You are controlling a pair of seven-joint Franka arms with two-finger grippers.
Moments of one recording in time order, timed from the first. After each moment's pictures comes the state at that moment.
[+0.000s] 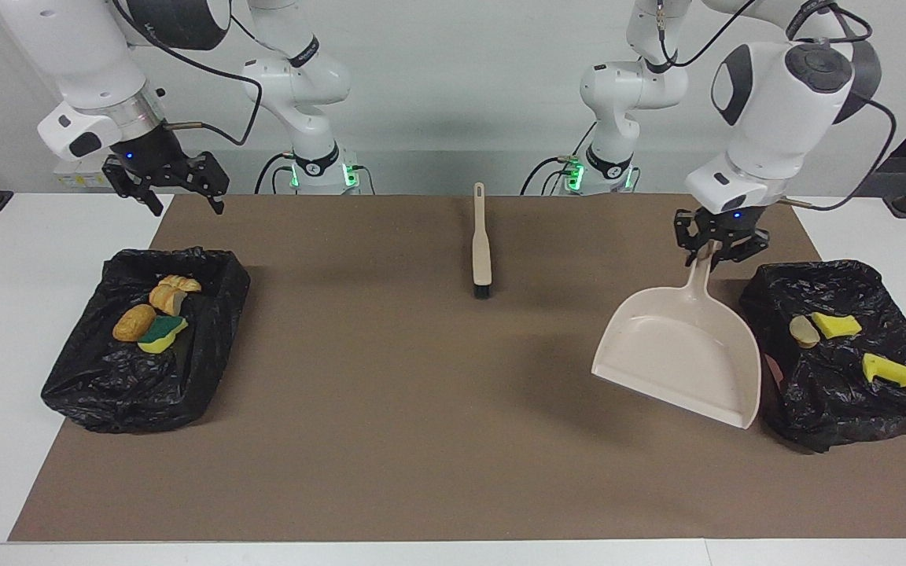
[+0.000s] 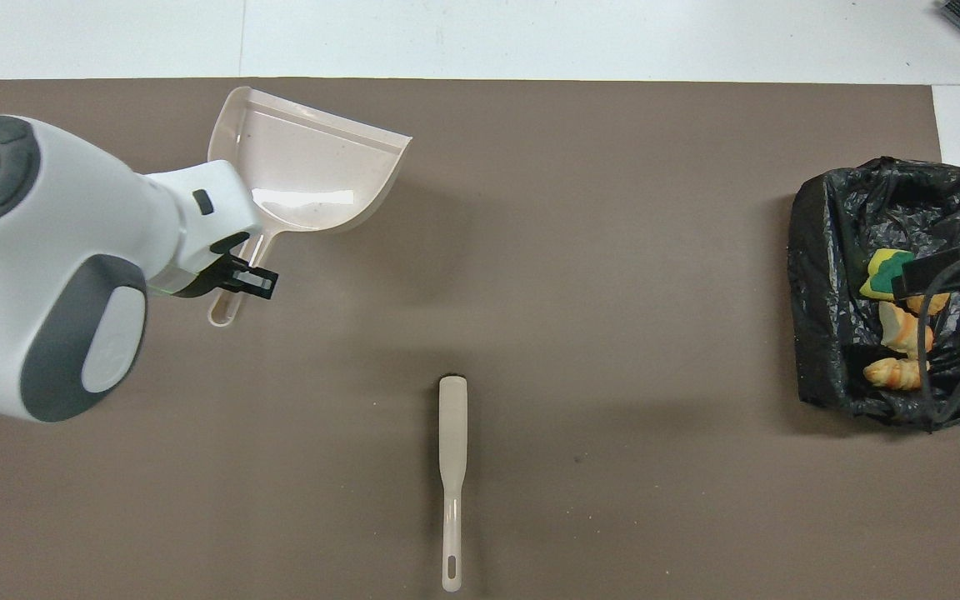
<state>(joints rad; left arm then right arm) -0.23 0.08 -0.11 -1.78 -0.04 1.90 0.03 0.03 -0.01 -0.11 -1.58 0.01 1.54 -0.09</state>
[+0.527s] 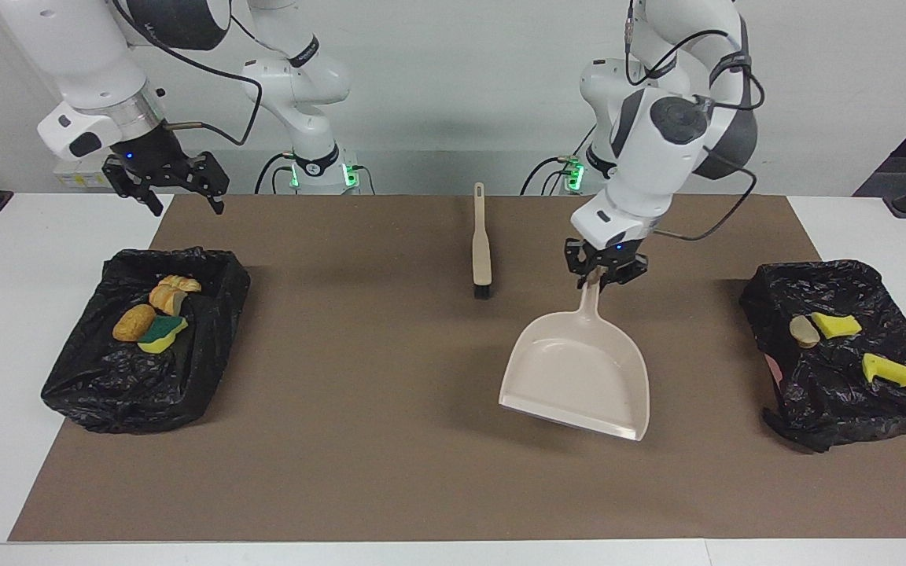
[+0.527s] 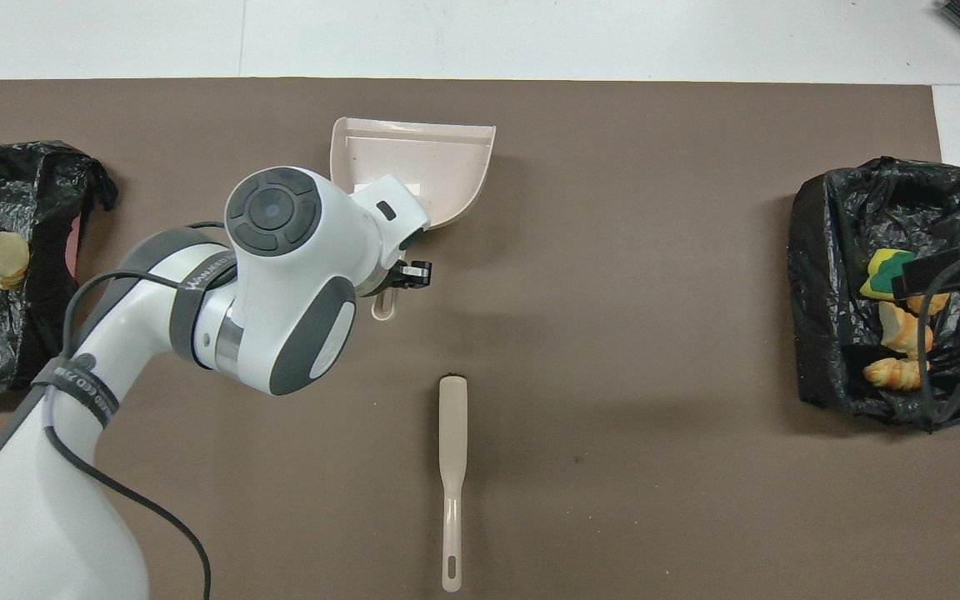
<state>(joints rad) -0.43 0.32 -0.11 -1.73 -0.06 2.15 -0.35 0.03 -0.01 -0.11 -1.58 0.01 1.54 -0.09</state>
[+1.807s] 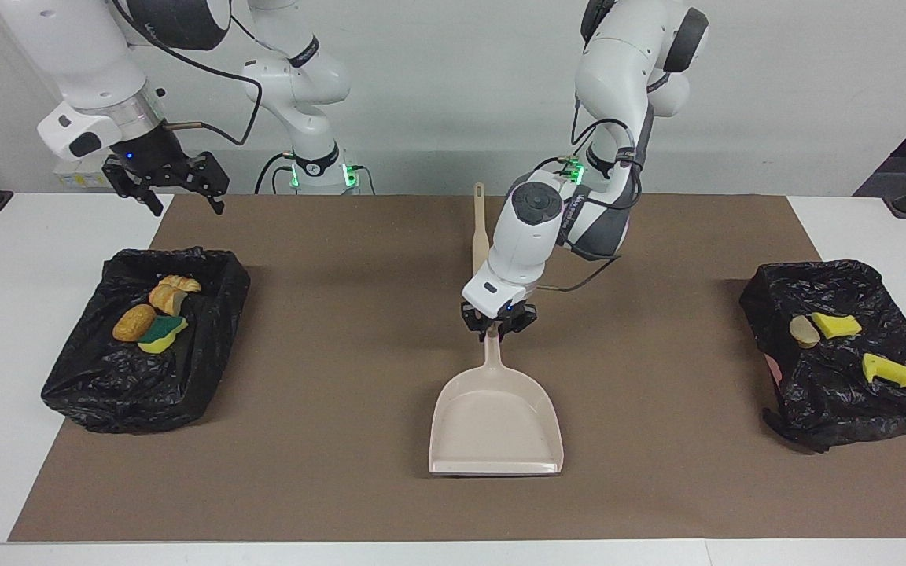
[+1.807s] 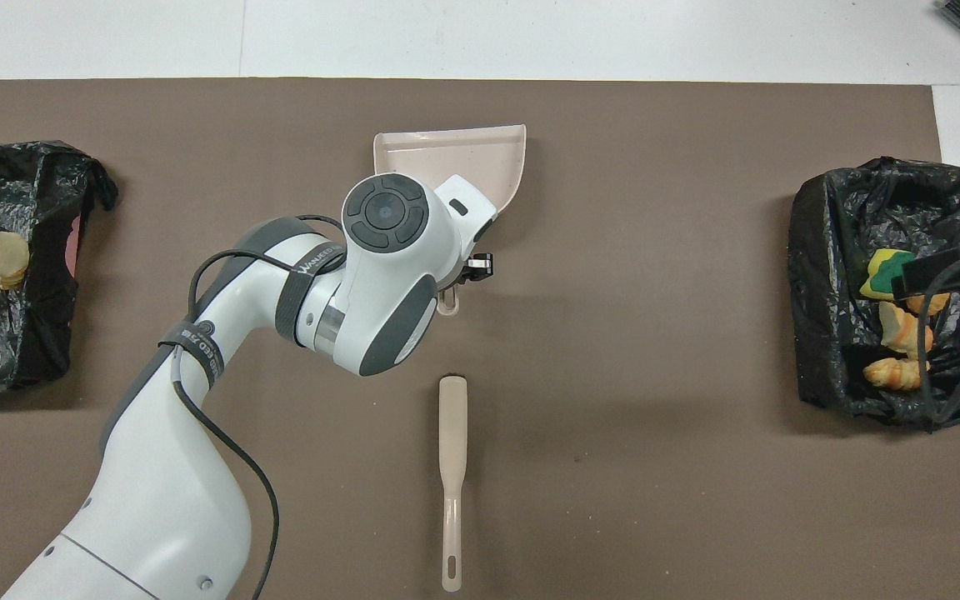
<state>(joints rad) -0.52 0.49 -0.10 -1.59 -0.04 2.18 -0.54 0.03 -0.01 -0.11 -1.58 0.01 1.54 -0.09</state>
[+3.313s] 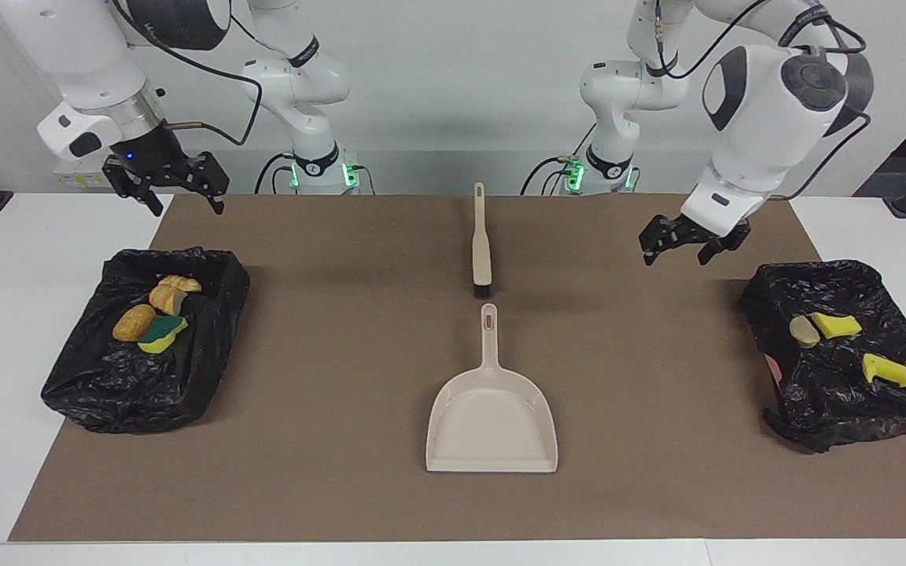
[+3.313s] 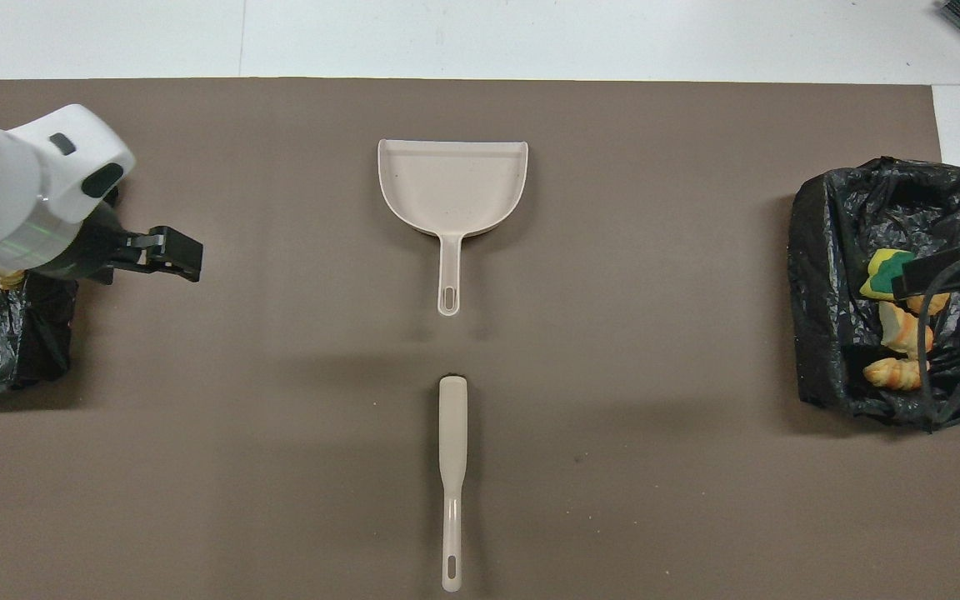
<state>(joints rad) -0.09 0.07 -0.06 -1.63 -0.04 1.65 -0.09 0.03 -0.01 -0.11 -1.58 0.01 1.54 -0.09</state>
